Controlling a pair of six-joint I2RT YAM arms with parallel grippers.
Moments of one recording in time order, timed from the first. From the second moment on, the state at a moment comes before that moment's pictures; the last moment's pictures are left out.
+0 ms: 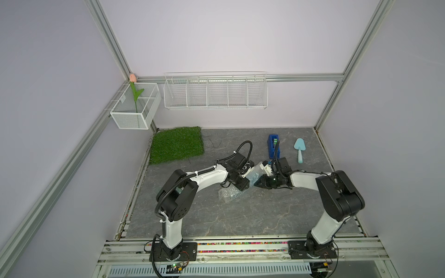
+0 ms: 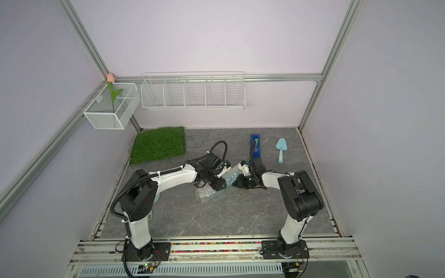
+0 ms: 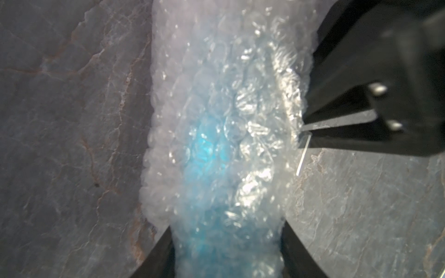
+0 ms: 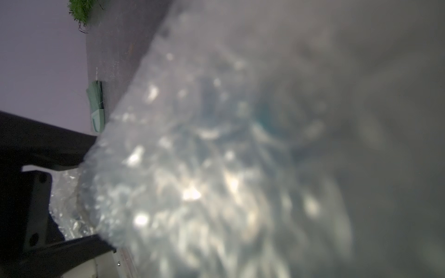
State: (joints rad) left arm -0.82 1.90 1.29 -0.52 0.20 0.05; right arm 0.35 1.67 0.77 -0.12 -0.63 0.35
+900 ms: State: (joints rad) left arm -0.84 1.65 1.28 -0.54 -0.03 -0.09; right arm 0.08 0.95 0.36 0.13 0.14 0.06
